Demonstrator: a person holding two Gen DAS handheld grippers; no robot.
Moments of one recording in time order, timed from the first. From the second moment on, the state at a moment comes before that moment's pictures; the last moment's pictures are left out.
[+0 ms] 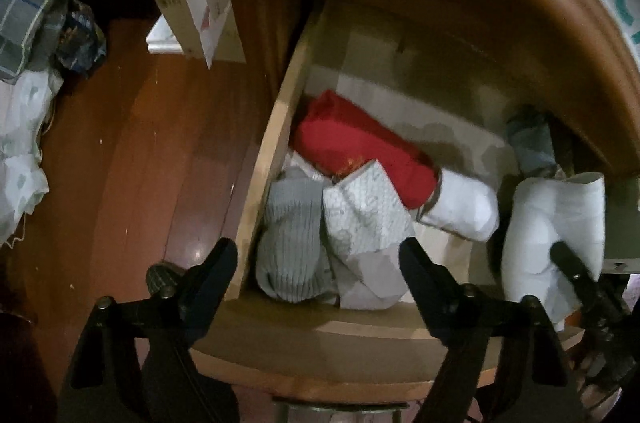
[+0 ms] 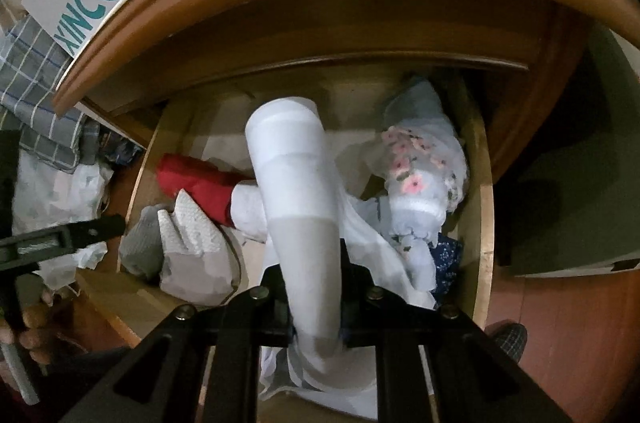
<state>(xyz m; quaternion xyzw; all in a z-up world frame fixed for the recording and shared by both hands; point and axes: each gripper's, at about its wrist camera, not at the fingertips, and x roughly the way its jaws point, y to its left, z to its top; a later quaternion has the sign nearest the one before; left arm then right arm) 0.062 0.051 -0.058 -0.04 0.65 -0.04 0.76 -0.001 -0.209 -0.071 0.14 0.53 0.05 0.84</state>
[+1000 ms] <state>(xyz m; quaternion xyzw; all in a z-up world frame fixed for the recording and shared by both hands) 0.076 0.040 -0.095 0.01 0.69 -0.01 0.73 0.003 -0.217 -0.076 0.17 0.54 0.06 0.82</state>
